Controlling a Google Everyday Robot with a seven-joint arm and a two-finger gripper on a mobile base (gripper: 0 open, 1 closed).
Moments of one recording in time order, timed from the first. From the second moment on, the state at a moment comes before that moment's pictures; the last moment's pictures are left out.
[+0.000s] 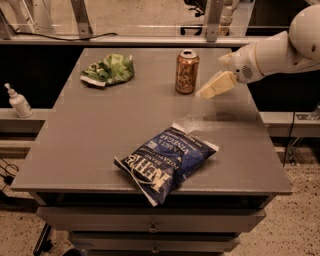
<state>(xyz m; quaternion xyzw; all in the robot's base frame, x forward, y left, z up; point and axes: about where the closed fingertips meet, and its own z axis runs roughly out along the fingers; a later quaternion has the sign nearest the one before) 0.661 -0.147 0.883 -0.47 0.76 0.19 0.40</state>
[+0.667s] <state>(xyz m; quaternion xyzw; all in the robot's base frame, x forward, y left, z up) 0.691 -0.099 0.886 -0.45 0.71 0.29 0.46</state>
